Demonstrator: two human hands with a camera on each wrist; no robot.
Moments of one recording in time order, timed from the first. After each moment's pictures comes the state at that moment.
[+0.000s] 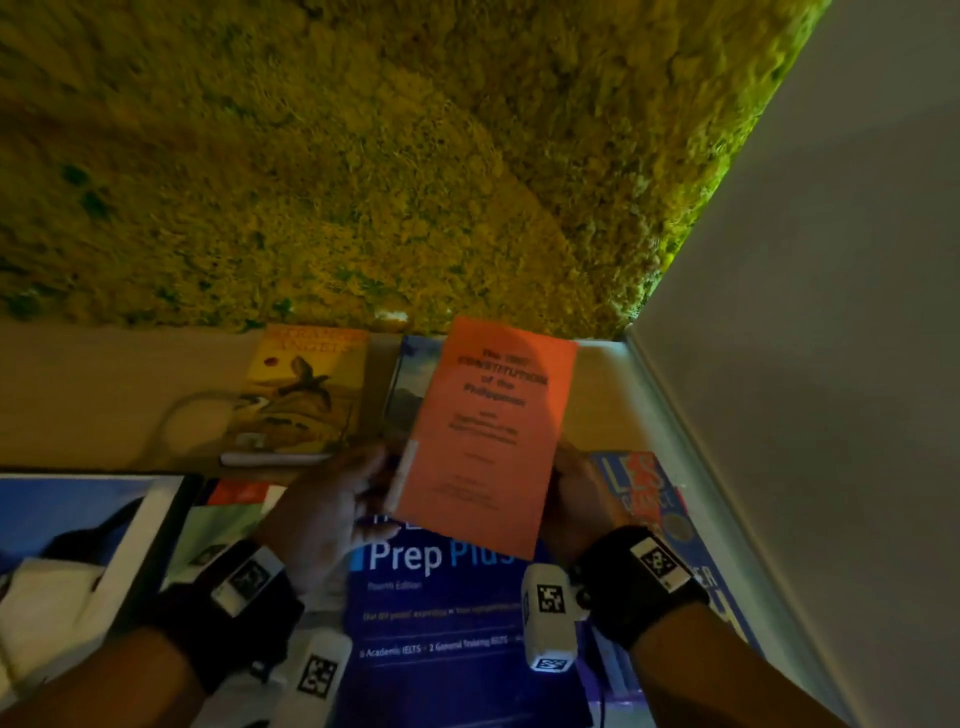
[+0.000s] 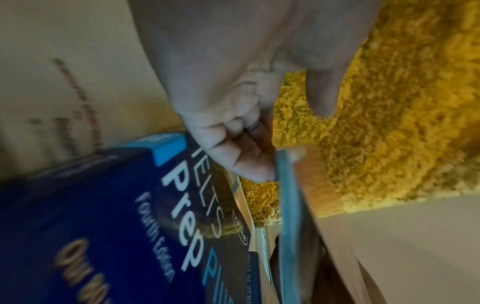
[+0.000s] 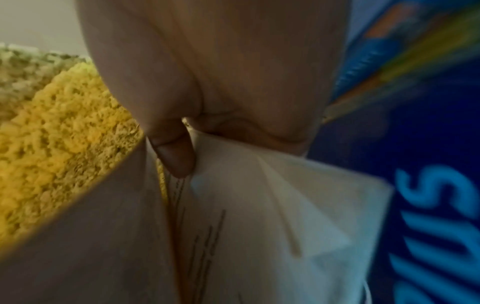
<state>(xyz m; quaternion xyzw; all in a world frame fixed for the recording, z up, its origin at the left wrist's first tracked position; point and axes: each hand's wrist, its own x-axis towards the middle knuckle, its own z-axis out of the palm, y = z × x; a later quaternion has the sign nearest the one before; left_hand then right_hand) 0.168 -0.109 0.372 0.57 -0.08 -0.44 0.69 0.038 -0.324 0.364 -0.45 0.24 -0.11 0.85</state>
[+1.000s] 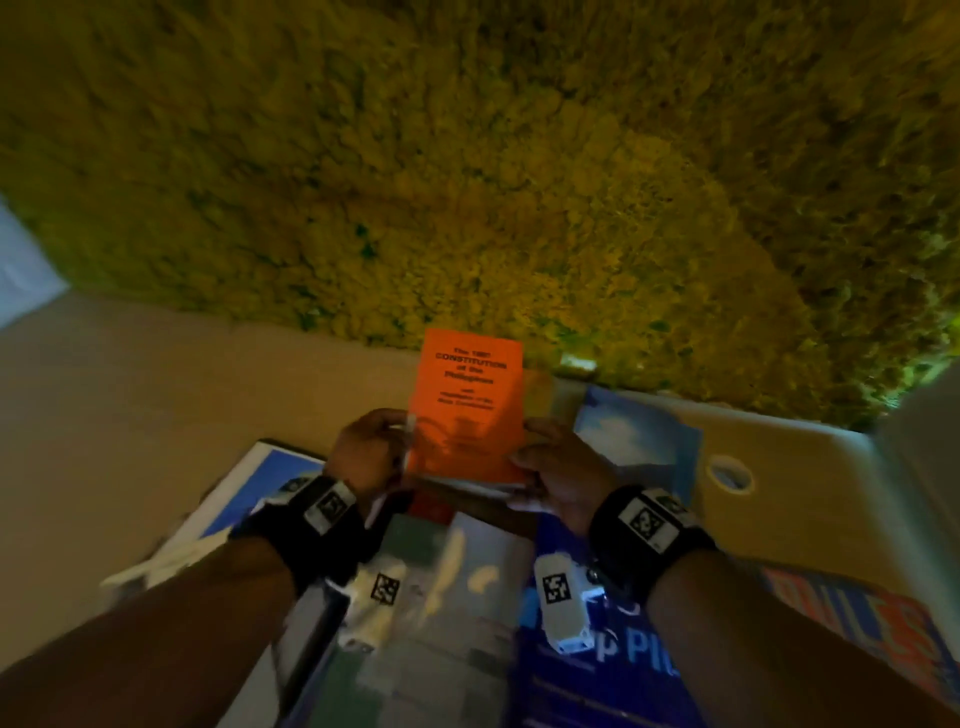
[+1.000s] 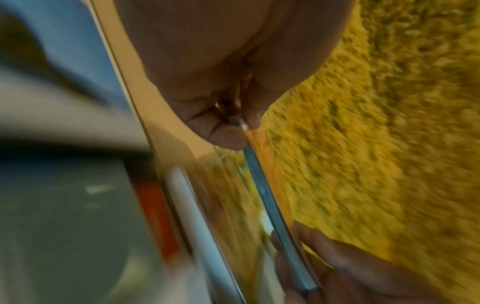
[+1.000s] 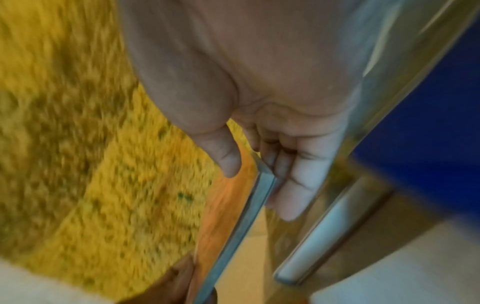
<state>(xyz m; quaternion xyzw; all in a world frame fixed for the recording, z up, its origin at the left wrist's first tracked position) 0.293 -0.014 0.364 0.73 0.02 -0.20 0.65 0.215 -0.233 0.373 -0.65 0.23 0.10 0.72</state>
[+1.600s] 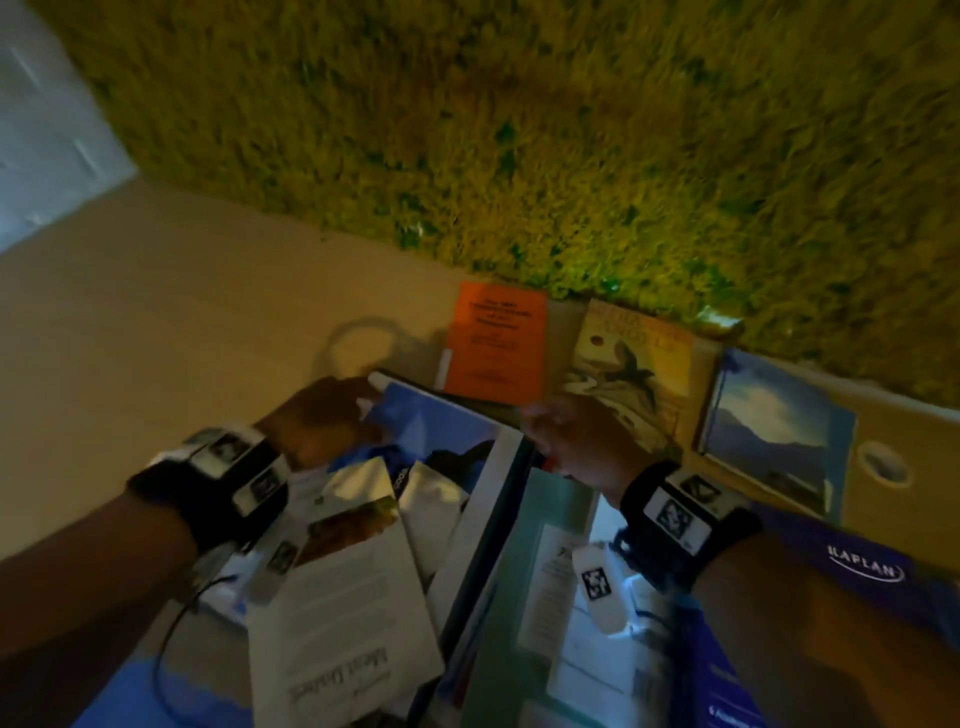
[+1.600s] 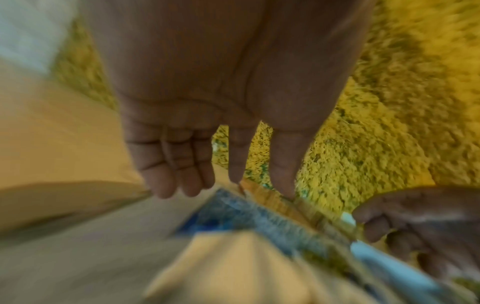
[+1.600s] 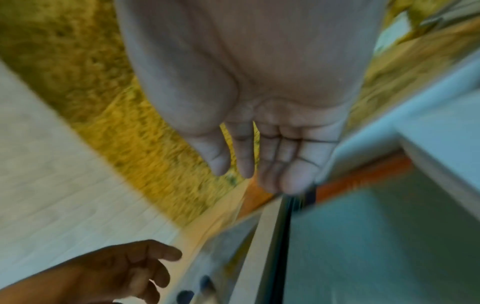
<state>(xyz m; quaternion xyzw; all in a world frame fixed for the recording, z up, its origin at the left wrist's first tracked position) 0.353 0.183 0.348 0.93 -0.11 -0.28 0.23 0.263 -0.094 0.366 -0.85 0.16 0.16 0.47</state>
